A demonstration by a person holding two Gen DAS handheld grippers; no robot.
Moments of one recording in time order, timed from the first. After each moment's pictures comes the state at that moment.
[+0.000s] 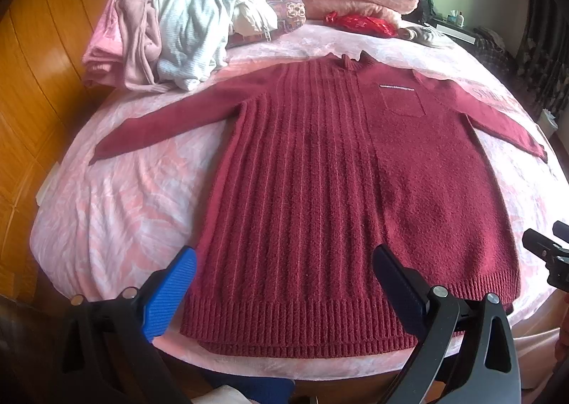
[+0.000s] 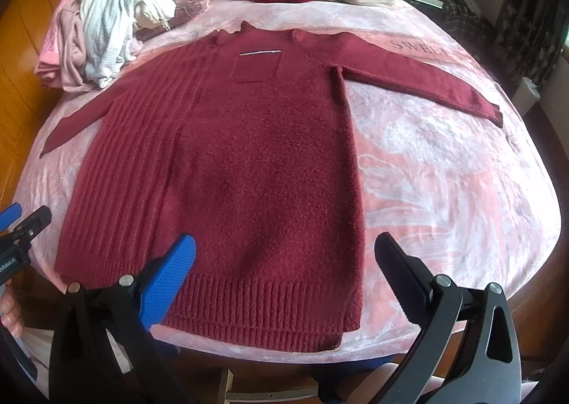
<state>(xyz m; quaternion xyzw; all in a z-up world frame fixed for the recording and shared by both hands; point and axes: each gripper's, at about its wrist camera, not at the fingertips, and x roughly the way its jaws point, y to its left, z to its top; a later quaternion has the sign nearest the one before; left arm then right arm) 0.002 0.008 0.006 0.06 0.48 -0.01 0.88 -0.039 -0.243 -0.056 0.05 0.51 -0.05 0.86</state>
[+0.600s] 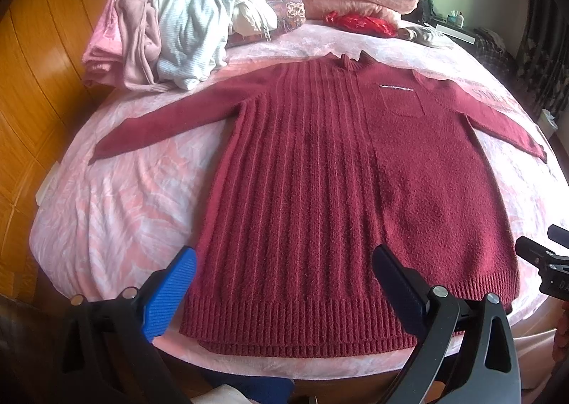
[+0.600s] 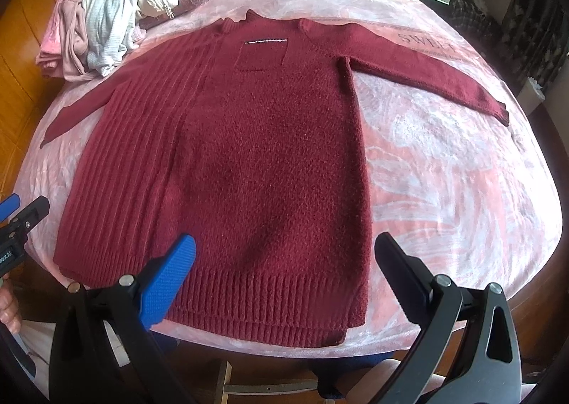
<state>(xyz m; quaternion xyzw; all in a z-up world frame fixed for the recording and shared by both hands) 0.001 0.009 0.004 0.06 0.48 -0.01 0.88 -0.037 -0.238 -0.060 0.04 0.52 -0.04 0.85</state>
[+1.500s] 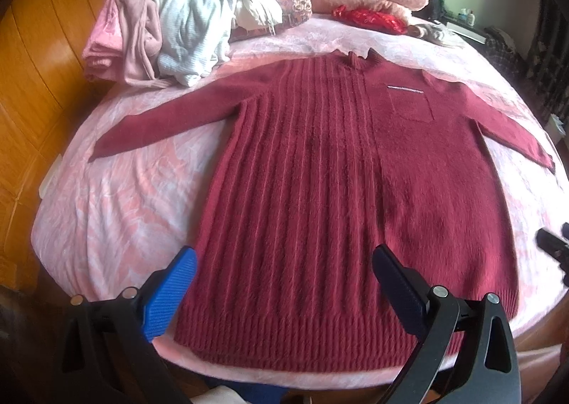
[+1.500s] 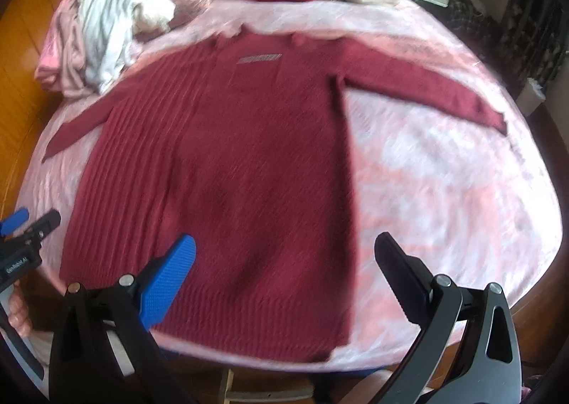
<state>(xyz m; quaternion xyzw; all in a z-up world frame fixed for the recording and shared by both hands) 0.035 -0.005 0.004 0.05 0.50 0.01 0.87 -0.003 -0.275 -0.029 0.06 0.50 -0.05 0.86</state>
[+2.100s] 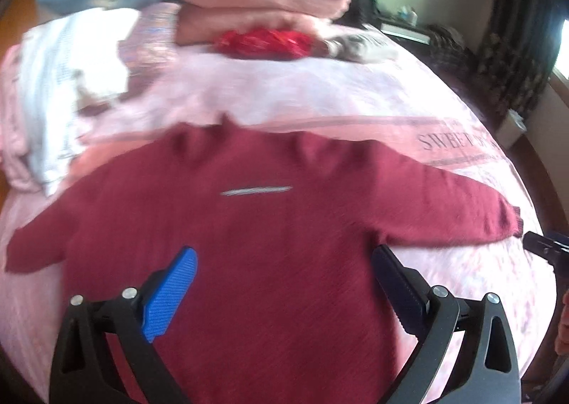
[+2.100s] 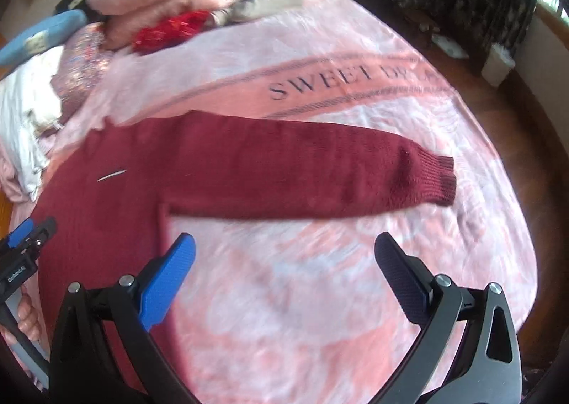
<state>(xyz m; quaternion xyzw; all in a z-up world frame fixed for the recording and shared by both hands) 0.241 -0.260 -0.006 0.05 0.48 -0.12 0.87 0.147 -0.540 -0.045 0.13 0.52 -0.11 0.84</state>
